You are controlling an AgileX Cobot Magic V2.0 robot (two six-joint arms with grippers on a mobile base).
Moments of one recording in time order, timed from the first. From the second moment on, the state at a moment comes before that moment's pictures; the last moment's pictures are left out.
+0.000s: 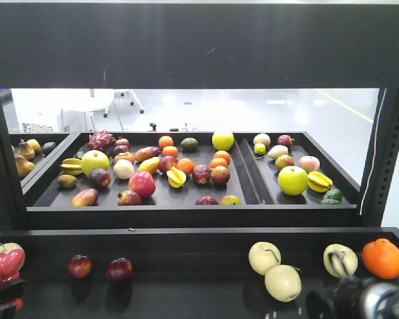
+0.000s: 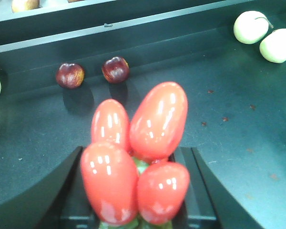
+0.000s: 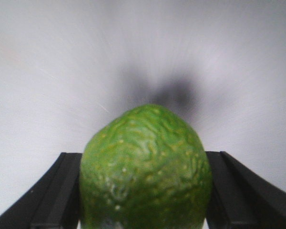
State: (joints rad) left arm -0.02 1.10 -0.83 -0.53 0.47 0.58; right arm 0.28 1.98 -1.12 0.04 0.70 0.10
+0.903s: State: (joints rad) left arm -0.02 0.95 -0.75 -0.53 0.36 0.58; right arm 0.28 0.98 -1.02 -0.08 0.74 0.03
